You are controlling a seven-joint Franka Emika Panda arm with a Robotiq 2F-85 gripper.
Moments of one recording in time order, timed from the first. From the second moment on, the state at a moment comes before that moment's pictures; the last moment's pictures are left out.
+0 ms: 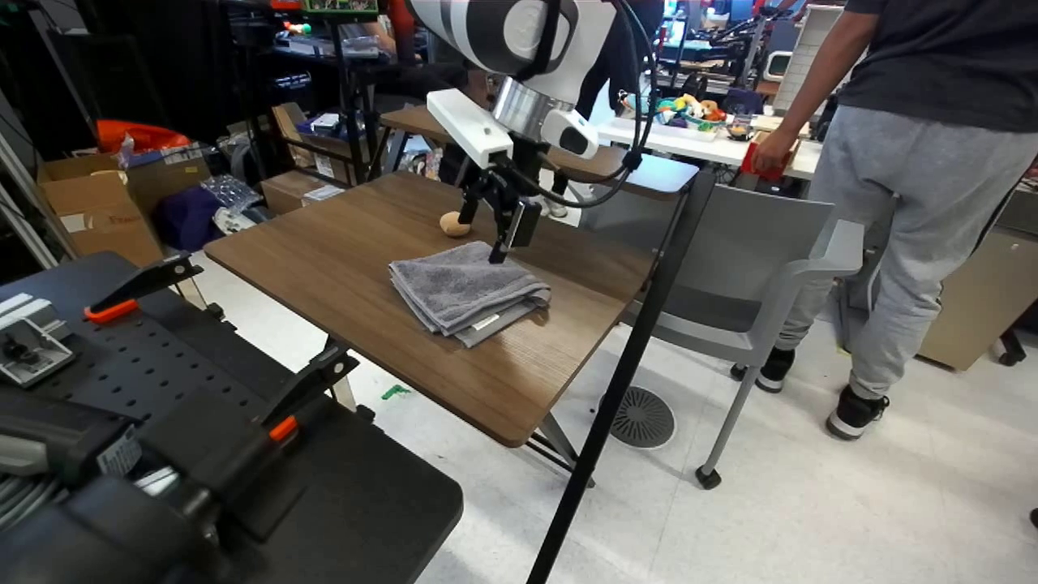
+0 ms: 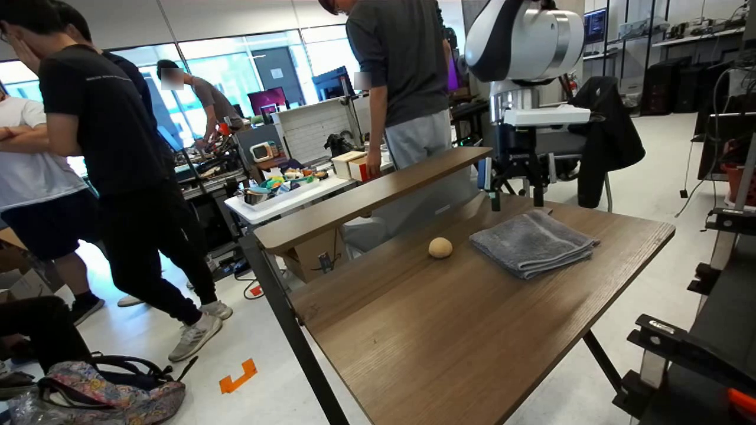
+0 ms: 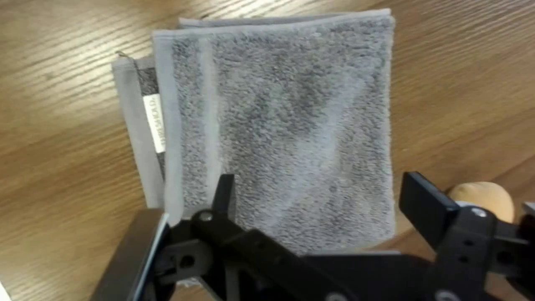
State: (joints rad) arm -0.20 0.87 0.03 -1.56 0.24 2.18 0.03
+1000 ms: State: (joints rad) arm -0.17 0.99 0.02 -1.62 0.24 2.44 0.02
